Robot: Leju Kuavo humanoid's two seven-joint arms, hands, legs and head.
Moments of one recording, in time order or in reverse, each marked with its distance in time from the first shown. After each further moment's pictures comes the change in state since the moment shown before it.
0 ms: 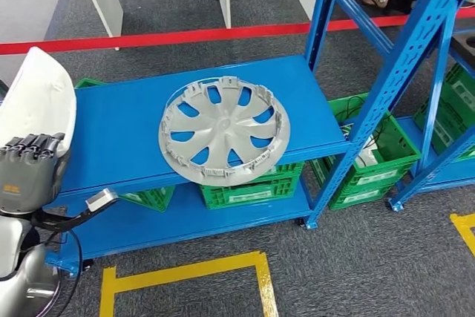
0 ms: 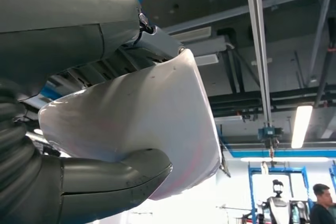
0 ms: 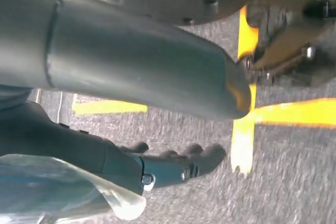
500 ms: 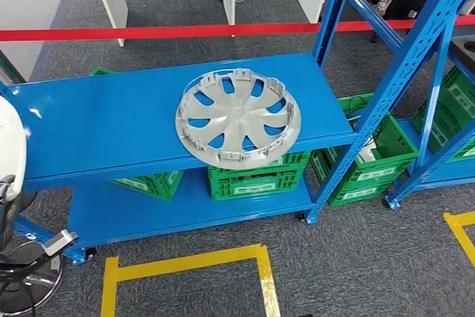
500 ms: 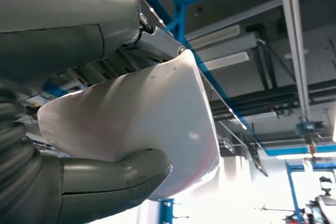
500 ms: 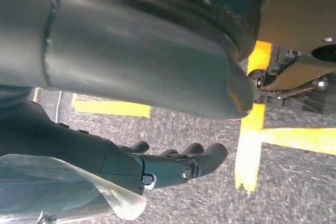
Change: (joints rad) left arm 0.316 0.035 0.257 -0.174 -0.006 0.043 -0.053; right arm -0.009 0.041 0.018 -0.003 0.011 -0.051 0.016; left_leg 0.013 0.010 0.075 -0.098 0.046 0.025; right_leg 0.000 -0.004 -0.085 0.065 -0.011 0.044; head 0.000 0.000
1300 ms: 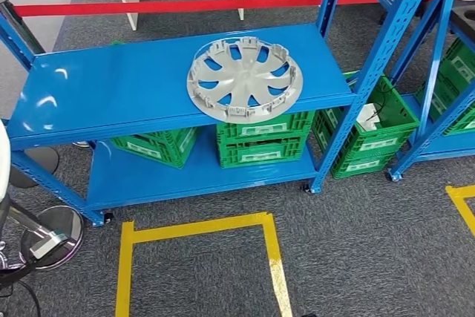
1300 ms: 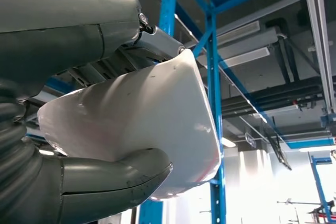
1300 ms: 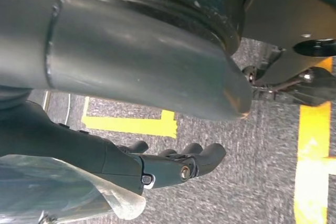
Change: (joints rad) left arm 0.056 -0.034 0.091 -0.018 0.033 0.003 -0.017; right arm -0.005 0.010 0.000 0.000 -0.023 0.004 -0.026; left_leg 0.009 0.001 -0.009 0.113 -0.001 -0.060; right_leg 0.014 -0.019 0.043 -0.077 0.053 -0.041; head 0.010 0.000
